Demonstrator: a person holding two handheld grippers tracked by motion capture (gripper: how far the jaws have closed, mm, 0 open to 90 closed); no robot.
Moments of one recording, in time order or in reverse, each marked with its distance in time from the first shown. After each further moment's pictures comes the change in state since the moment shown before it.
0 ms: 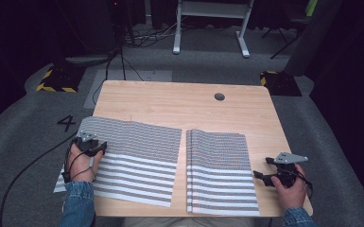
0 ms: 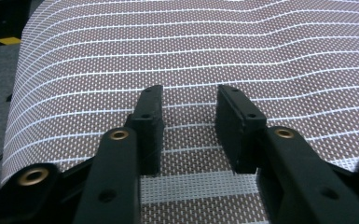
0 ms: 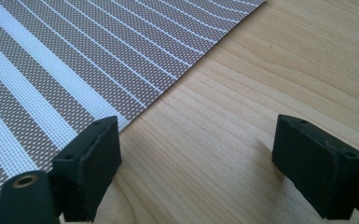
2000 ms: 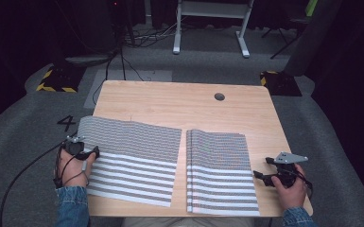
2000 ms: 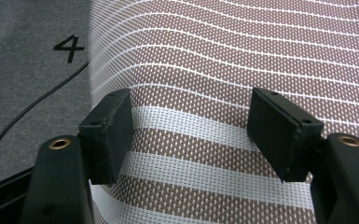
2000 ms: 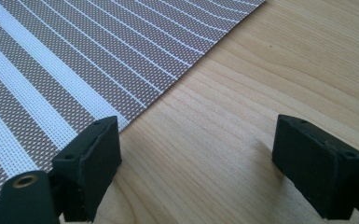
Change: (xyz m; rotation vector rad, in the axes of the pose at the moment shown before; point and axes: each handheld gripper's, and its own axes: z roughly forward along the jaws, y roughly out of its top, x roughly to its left) left arm 0.010 -0.011 -0.019 0.075 0.173 -0.181; right arm 0.000 0.000 0.000 0.002 0.000 -0.001
